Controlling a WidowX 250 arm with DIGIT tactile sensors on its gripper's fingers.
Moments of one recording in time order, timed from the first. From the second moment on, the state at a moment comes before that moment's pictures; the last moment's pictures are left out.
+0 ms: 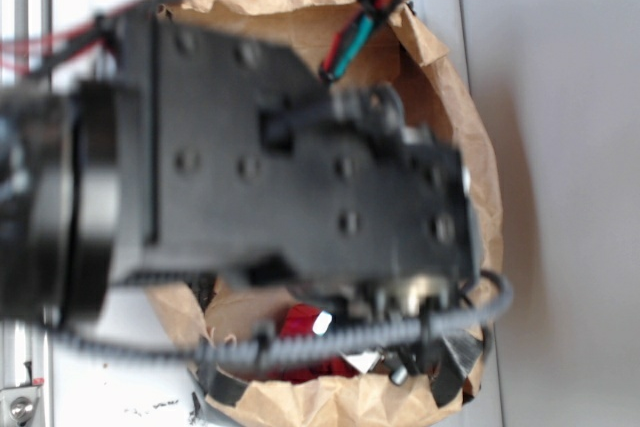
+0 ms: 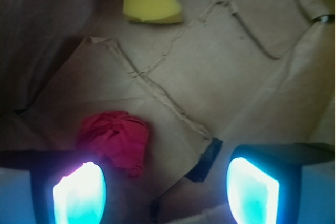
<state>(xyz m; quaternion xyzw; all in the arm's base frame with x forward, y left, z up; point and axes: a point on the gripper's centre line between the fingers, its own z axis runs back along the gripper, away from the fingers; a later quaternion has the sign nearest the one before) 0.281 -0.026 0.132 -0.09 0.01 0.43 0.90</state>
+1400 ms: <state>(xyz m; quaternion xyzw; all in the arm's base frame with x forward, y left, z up) 0.274 -0.022 0.119 -0.17 0.02 0.45 0.87</state>
